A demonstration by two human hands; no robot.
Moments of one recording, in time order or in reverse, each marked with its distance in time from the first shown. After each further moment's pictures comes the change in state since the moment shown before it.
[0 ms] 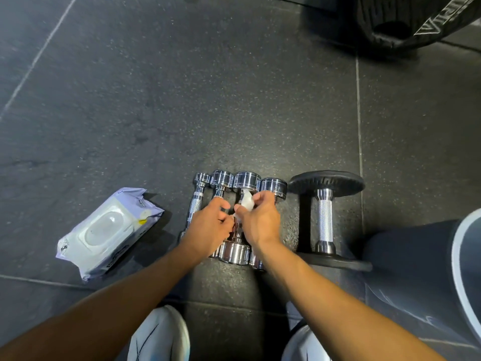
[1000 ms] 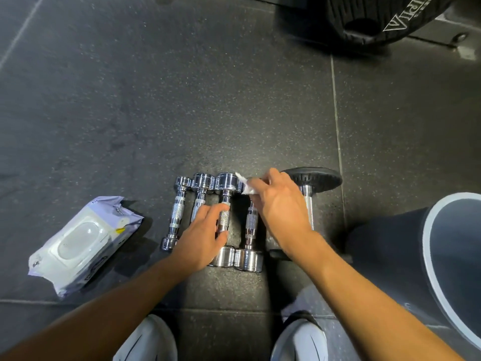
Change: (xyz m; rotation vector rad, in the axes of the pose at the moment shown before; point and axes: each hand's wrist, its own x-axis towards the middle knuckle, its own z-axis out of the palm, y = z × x) left_hand -0.011 -0.001 0.014 0.340 -0.100 0.306; right_hand 0.009 -0.024 -0.093 -0.910 0.088 -0.766
